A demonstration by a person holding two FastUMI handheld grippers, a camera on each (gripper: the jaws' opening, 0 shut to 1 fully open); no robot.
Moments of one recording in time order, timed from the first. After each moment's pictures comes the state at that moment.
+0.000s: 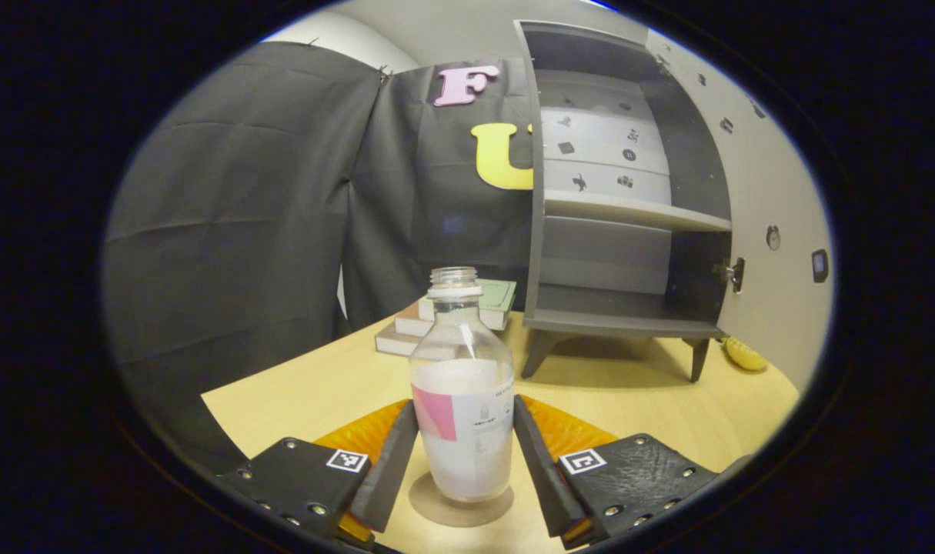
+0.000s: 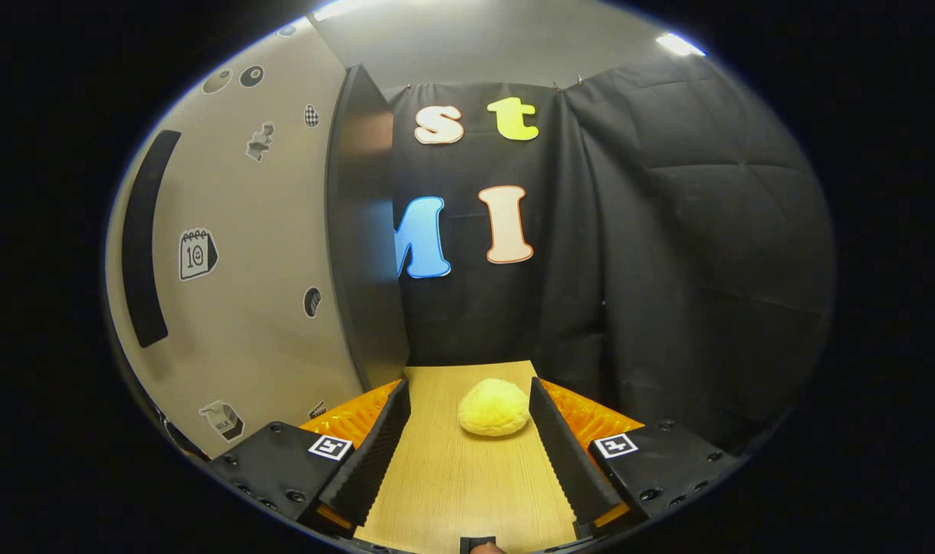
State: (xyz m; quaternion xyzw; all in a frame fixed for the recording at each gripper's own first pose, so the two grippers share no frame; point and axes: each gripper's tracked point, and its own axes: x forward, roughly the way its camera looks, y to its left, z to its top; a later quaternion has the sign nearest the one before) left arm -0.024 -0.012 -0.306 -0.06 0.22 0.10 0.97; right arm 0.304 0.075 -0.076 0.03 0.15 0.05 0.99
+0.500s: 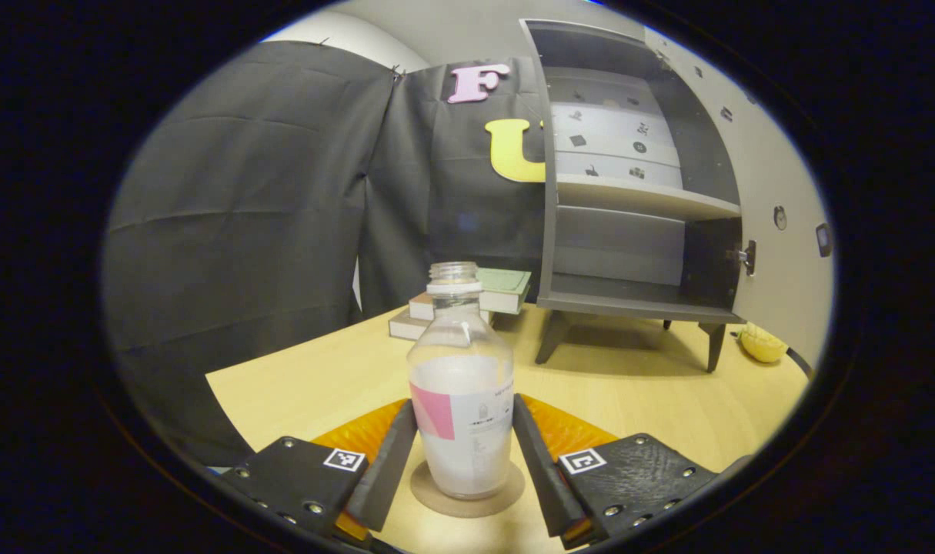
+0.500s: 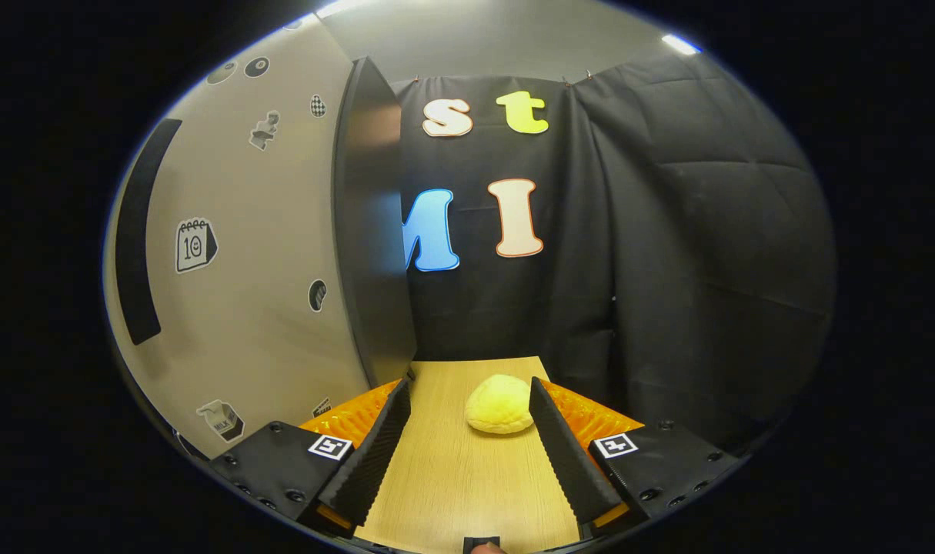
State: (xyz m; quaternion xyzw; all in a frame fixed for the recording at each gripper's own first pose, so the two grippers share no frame) left arm -0.048 -0.018 -0.334 -0.06 0.23 0.13 0.96; right arm 0.312 0.083 -0.080 0.04 0.16 0.06 0.98
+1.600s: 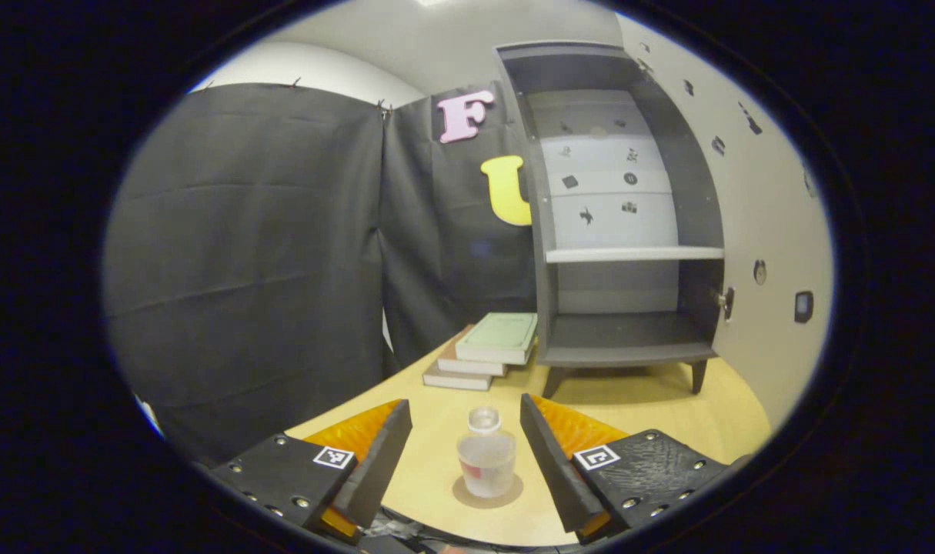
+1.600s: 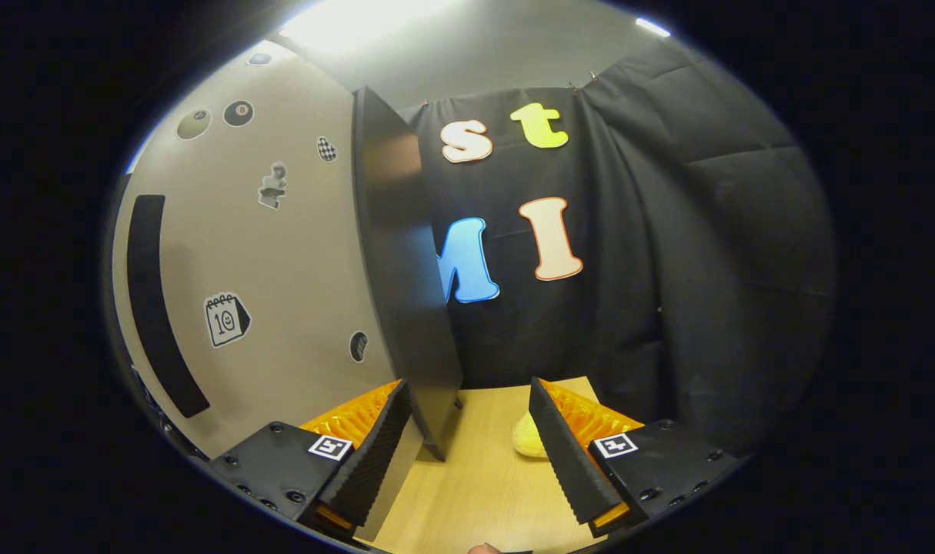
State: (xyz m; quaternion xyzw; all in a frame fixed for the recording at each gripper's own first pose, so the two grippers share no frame) left arm -0.059 -0.017 -0.123 0.01 0.17 0.16 0.97; right arm 0.334 0.114 -0.029 0.09 0.11 0.15 0.98
